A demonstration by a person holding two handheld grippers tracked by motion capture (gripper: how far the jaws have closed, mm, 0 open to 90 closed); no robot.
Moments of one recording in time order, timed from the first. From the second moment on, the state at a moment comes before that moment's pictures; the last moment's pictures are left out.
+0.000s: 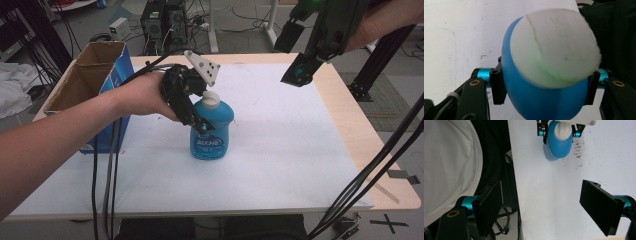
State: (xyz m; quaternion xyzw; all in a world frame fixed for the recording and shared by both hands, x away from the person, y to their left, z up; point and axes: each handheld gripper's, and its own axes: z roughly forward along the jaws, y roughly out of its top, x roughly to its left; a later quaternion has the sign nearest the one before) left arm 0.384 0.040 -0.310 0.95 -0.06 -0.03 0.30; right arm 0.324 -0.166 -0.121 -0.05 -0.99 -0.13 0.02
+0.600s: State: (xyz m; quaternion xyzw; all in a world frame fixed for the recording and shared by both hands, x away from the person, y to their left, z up) left arm 0.378 0.044 -0.309 0.96 -0.03 -0.03 0.26; right arm 0.324 -0.163 -0.122 -0.05 -0.99 -0.14 0.02
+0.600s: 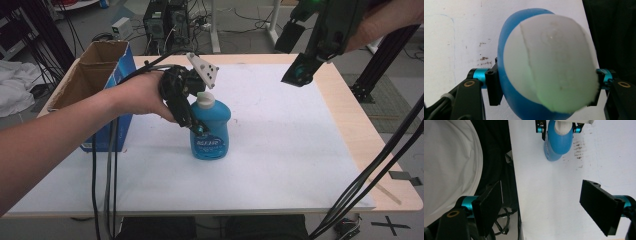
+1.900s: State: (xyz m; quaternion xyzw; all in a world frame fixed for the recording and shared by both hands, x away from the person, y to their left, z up) left arm 0.405 0.123 -0.181 0.95 0.23 0.10 0.19; right arm 0.335 -0.158 -0.125 -0.05 -0.99 -0.14 0.02
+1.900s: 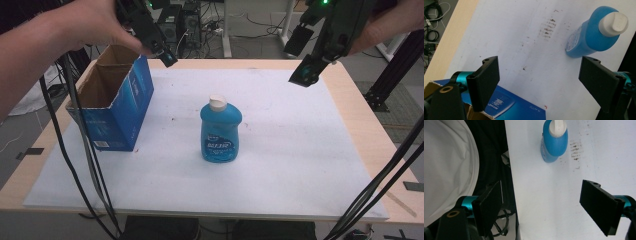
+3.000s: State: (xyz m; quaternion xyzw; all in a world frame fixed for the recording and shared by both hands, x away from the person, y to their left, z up) left arm 0.401 0.126 -0.167 0.96 0.21 0.09 0.18; right arm 0.349 -0.164 -0.127 -0.07 -0.99 -0.15 0.02
